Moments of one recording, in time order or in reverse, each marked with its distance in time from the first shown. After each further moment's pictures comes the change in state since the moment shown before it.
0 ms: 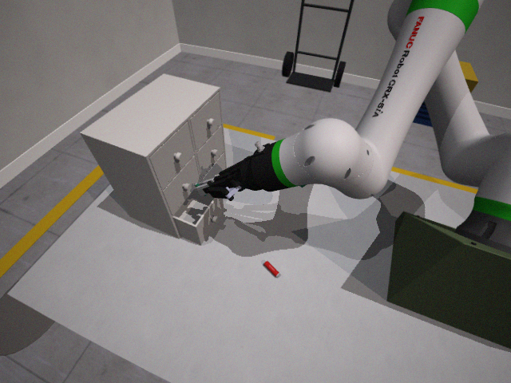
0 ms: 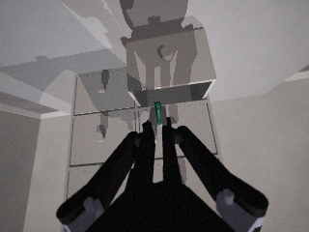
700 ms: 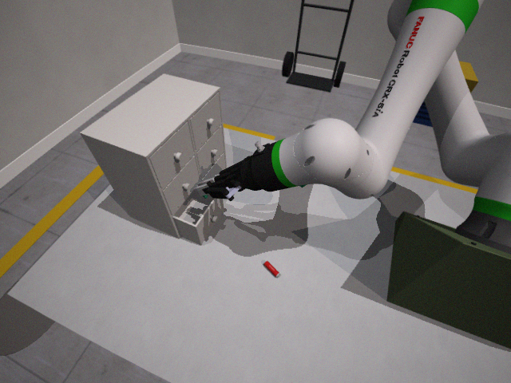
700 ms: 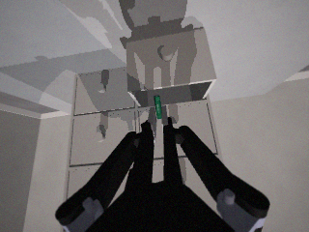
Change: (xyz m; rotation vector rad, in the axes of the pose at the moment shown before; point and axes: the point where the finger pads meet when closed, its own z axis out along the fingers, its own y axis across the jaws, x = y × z) arm 0.000 0.000 0.000 0.000 0.000 0.000
